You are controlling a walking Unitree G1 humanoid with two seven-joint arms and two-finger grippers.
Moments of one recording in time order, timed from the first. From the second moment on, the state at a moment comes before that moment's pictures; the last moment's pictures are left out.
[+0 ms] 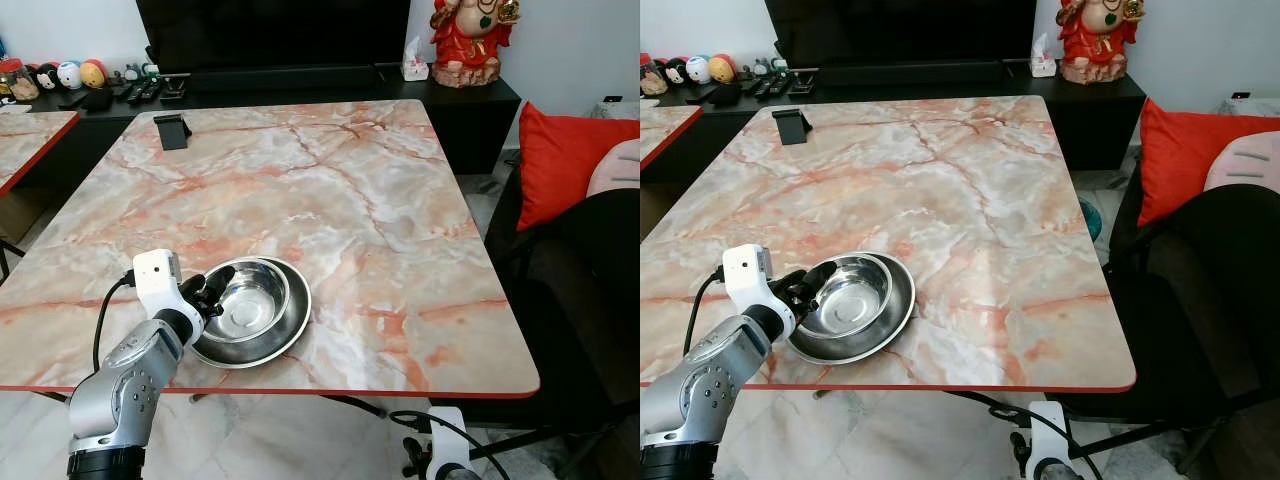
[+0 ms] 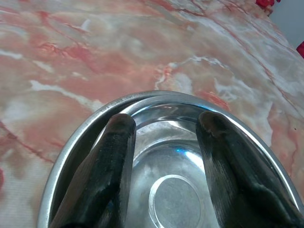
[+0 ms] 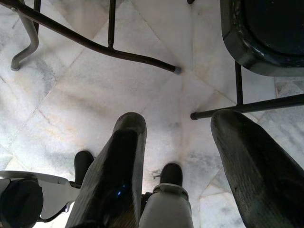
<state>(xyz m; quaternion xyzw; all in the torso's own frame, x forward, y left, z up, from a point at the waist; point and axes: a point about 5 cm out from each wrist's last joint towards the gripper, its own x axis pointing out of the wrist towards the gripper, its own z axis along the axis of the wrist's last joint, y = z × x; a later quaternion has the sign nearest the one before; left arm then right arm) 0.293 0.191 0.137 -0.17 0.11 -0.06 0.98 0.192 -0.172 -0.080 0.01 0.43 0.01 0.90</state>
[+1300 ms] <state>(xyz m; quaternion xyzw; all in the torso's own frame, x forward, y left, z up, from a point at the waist) 0.284 0.195 0.157 0.03 -0.02 -0.04 1.00 0.192 -0.171 -0.080 0.01 0.43 0.01 0.90</state>
